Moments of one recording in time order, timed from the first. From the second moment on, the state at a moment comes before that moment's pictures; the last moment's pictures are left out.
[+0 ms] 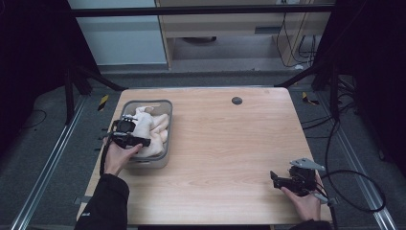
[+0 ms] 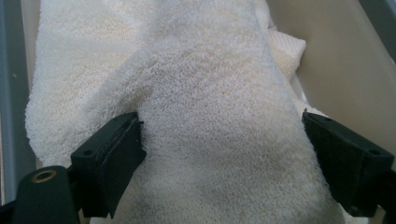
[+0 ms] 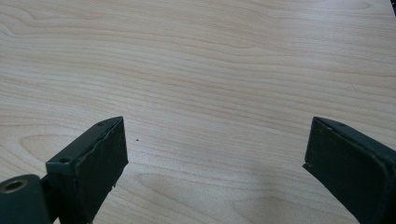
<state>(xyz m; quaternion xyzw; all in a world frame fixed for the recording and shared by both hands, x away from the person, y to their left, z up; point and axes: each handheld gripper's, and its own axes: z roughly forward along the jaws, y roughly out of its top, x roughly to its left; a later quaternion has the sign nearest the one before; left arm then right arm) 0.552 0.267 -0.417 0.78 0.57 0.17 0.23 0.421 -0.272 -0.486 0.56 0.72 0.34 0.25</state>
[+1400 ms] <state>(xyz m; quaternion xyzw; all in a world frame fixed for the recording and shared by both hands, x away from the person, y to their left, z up) 0.543 0.286 -0.391 0.77 0.57 0.16 0.25 0.423 -0.272 -0.488 0.55 0.72 0.33 0.24</state>
